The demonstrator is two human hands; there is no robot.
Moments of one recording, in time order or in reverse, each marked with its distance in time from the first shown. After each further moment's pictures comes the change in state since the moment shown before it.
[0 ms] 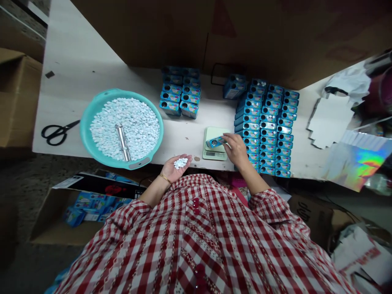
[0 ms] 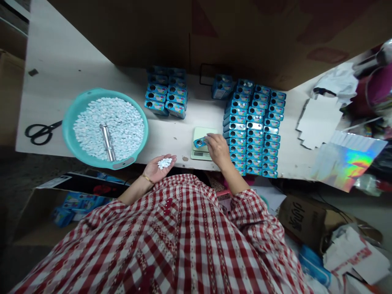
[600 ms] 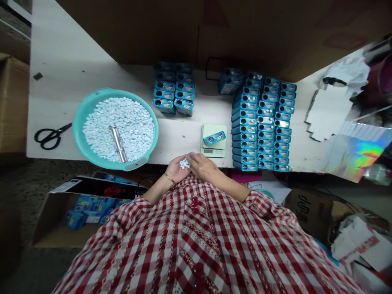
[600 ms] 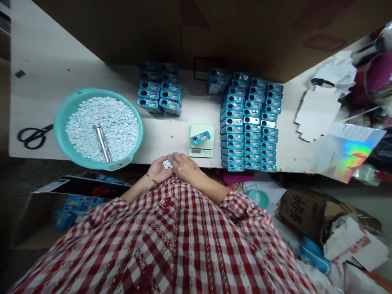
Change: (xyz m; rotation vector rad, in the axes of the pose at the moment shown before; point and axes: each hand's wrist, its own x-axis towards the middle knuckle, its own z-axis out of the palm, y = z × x) left_hand 0.003 -0.017 0.018 0.055 -0.104 -0.079; right_hand -0.019 -0.103 0.031 0.041 -0.291 -0.255
